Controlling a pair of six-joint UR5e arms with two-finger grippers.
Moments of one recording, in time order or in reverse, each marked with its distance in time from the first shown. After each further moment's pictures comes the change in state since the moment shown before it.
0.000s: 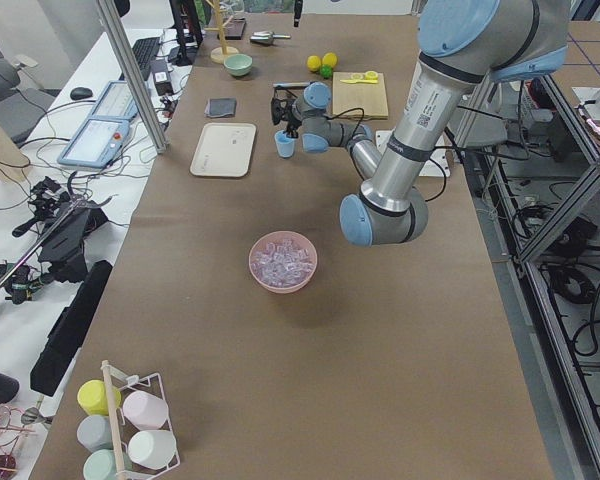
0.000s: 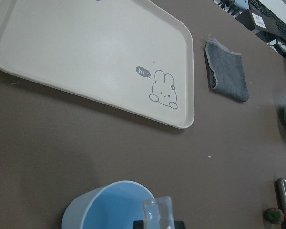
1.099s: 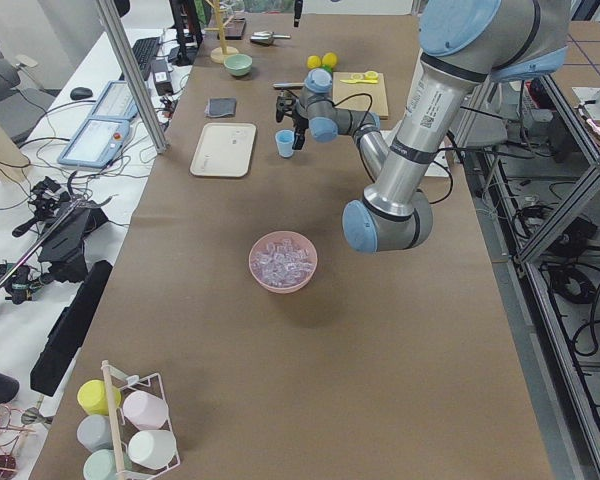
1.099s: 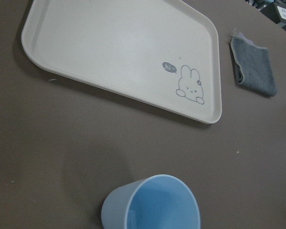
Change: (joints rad) left arm -0.032 0.060 -0.262 0.562 -0.143 0.339; right arm 0.000 0.000 -0.001 0.000 0.000 -0.001
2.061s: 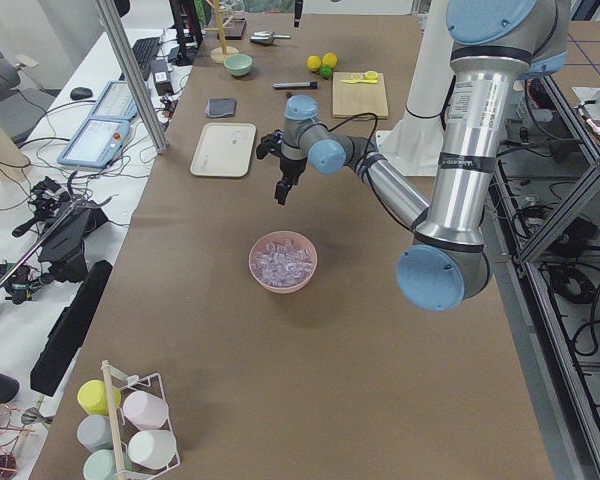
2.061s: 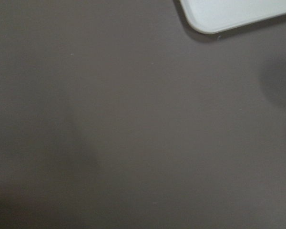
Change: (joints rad) left arm -0.330 0.464 -0.226 0.132 -0.215 0.716; right arm 0.000 -0.001 -0.002 0.000 0.002 0.000
